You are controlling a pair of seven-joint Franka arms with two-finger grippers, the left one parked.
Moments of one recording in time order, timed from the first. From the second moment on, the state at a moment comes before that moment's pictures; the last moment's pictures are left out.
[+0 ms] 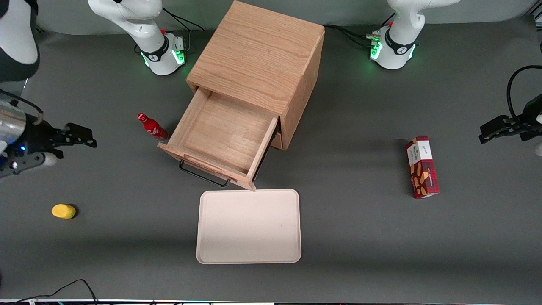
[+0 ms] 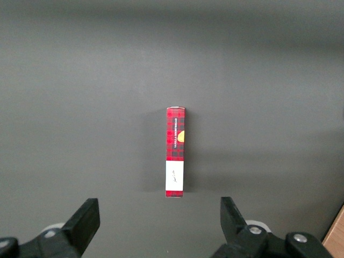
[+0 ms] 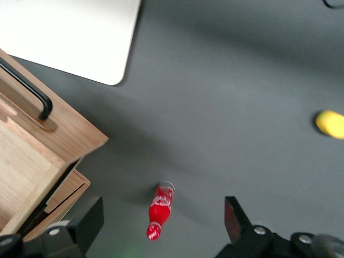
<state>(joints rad) -0.08 0.27 0.15 -1.35 0.03 1.52 -0.25</state>
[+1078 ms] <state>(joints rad) -0.02 0.67 0.36 -1.03 0.18 1.57 -0.54</state>
